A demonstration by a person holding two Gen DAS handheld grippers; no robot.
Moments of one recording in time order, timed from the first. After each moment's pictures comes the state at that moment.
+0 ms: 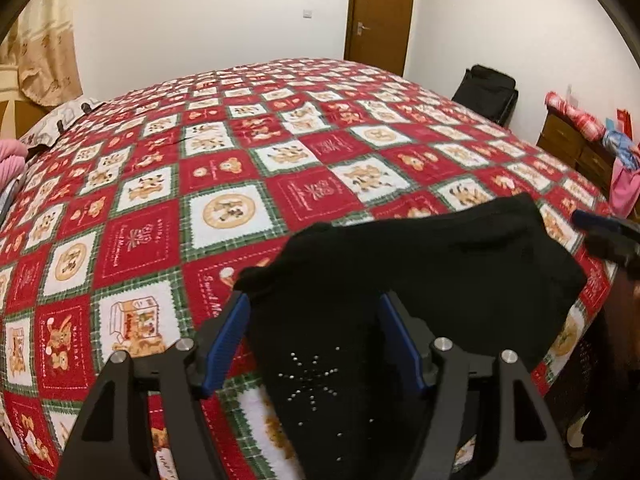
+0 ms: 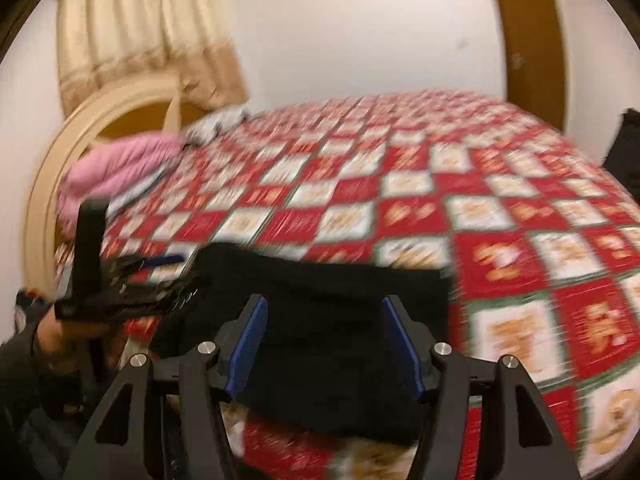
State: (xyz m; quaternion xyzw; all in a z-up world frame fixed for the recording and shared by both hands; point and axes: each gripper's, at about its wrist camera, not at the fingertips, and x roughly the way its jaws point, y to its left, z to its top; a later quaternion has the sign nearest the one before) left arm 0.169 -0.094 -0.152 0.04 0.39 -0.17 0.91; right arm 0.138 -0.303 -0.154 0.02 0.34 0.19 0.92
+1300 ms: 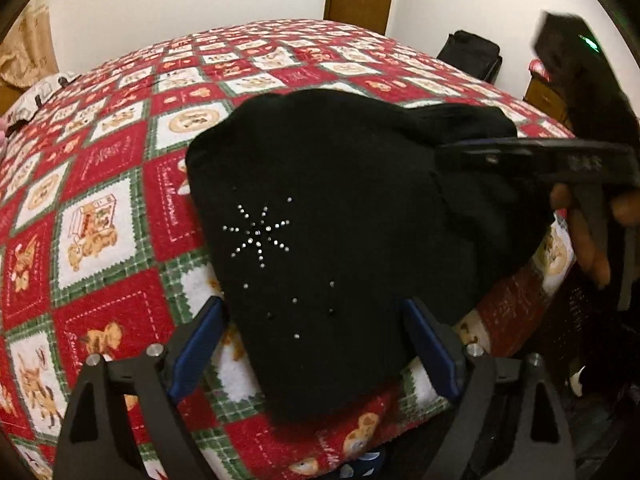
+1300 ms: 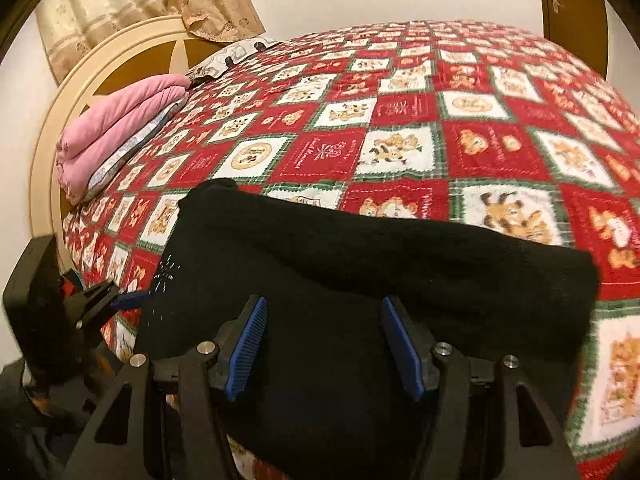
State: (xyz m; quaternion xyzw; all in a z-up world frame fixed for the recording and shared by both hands) left arm 0.126 -0.097 -0.190 0.04 0.44 -0.20 0.87; right arm 0.211 -0.261 -0.206 0.03 0.44 0.23 0.86
